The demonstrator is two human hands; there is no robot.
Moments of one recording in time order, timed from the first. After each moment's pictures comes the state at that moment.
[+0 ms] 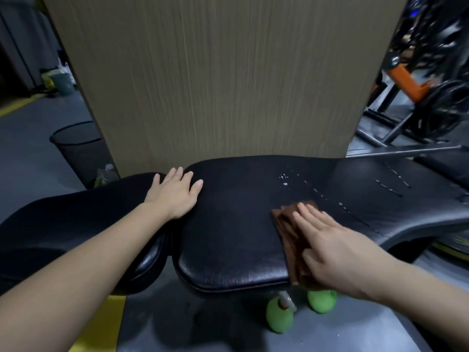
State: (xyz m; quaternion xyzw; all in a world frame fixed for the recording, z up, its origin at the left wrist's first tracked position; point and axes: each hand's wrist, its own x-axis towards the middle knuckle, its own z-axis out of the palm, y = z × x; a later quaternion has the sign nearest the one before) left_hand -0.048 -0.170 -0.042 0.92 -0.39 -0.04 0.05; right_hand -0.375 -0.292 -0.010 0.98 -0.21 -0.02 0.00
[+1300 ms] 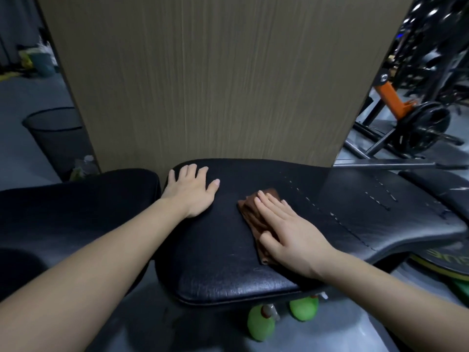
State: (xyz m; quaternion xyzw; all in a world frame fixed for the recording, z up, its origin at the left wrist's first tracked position) left_hand -0.070 -0.218 -0.048 0.90 -0.43 -0.03 0.09; right_hand -0.313 -0.314 -0.038 0.98 -0.15 0.07 -0.09
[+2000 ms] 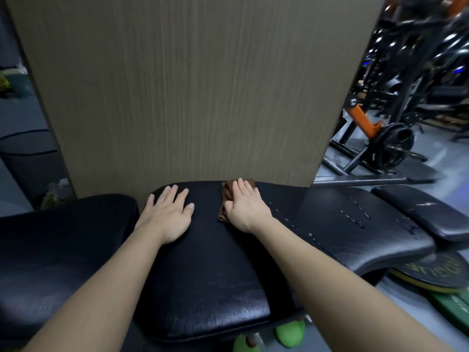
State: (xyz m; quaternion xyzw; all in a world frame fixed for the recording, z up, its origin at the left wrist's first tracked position) left_hand -0.062 -0.220 -0.055 0.90 -0.42 -0.06 0.10; right_hand -0.199 -0.378 -0.037 0.94 -0.31 0.05 -0.10
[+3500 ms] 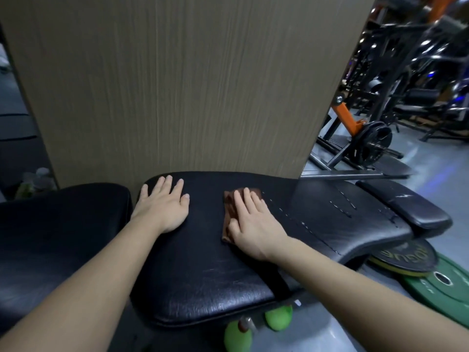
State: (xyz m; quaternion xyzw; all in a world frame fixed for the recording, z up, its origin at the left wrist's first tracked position) left_hand -0.067 -0.217 -0.051 0.90 -0.42 -0.07 0.08; right_hand -0.268 -0.323 -0.037 0.95 -0.29 0.03 -0.04
